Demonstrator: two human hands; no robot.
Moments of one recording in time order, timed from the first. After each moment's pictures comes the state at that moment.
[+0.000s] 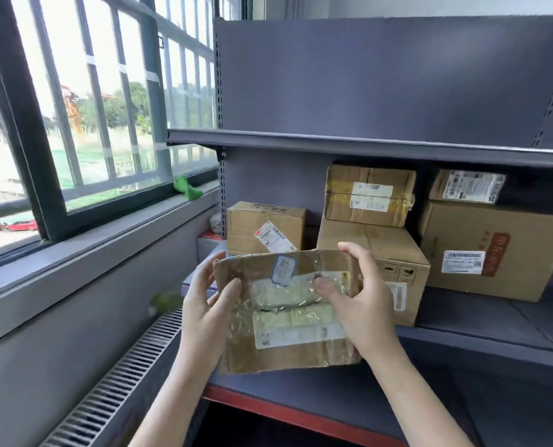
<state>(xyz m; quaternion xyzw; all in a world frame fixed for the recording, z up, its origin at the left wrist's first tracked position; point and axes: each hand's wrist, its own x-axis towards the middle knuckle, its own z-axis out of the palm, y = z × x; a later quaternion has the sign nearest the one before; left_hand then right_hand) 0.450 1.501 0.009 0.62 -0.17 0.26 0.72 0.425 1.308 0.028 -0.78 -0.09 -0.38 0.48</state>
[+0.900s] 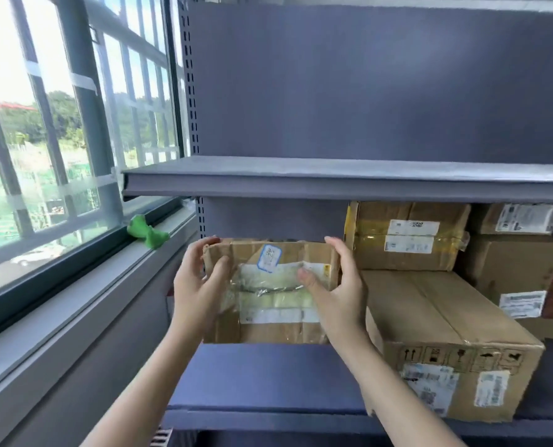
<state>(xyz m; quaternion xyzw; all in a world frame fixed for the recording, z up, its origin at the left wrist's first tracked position) 0.758 1.536 0.061 0.65 -0.21 0.25 0.68 0.689 1.367 0.055 -0.72 -0.04 -0.48 0.50</state>
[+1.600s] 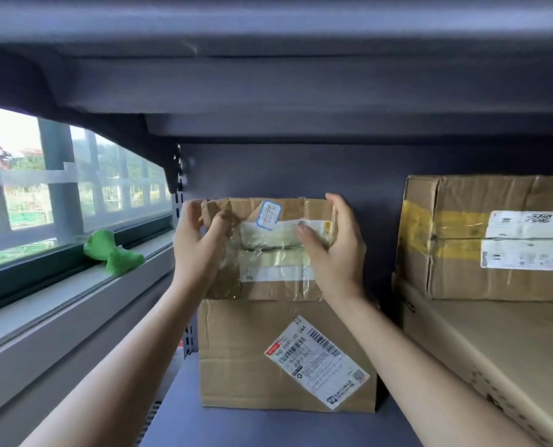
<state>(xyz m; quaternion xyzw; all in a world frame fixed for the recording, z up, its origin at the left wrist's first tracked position) 0.987 1.478 0.033 0.62 -0.24 0.36 0.66 0.917 1.313 0.022 -0.69 -0.08 -0.59 0.42</state>
